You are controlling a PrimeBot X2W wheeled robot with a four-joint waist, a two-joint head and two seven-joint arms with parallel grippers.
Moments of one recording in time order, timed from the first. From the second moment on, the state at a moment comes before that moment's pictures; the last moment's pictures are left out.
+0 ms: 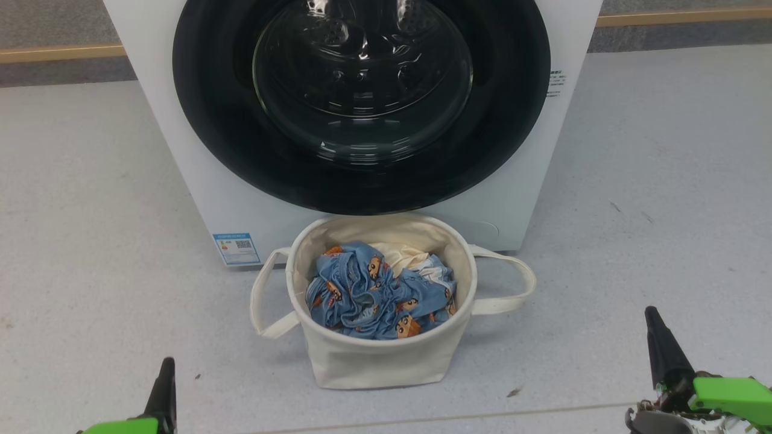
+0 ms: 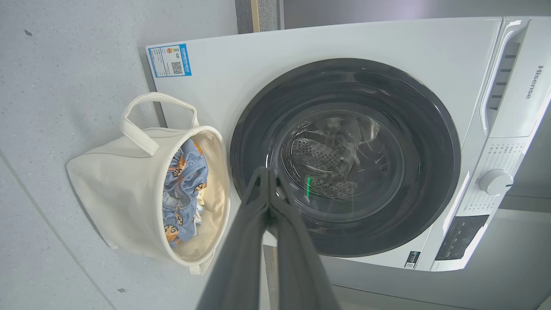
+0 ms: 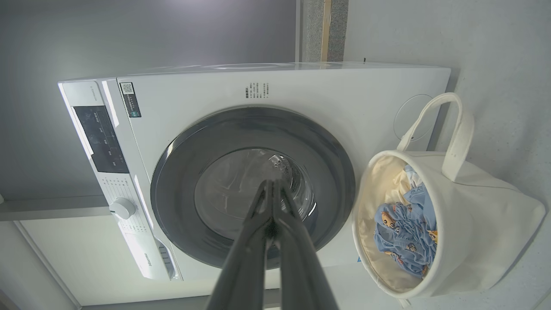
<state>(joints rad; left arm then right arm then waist) -0.07 0.04 0.07 0.28 -1.62 -0.12 0.11 -0.06 -0.04 -0.14 0.28 1.61 0.13 0.11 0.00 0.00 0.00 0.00</state>
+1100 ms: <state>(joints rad) -0.07 0.04 0.07 0.28 -1.62 -0.12 0.11 -0.06 -0.04 -0.14 0.28 1.61 0.13 0.11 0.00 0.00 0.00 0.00</state>
